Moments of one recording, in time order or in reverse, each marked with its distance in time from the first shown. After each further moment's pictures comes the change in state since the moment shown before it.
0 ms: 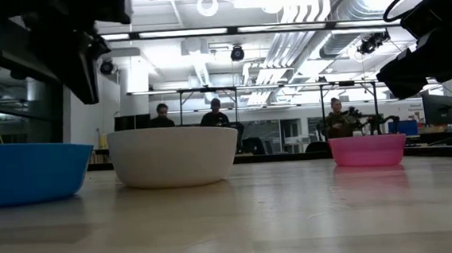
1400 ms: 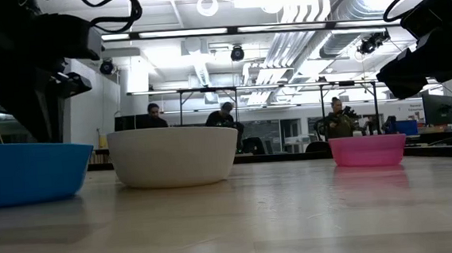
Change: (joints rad) left arm -0.004 -0.134 -0.288 0.218 0.164 0.075; right arm 0.000 0.000 0.000 0.000 0.000 0.000
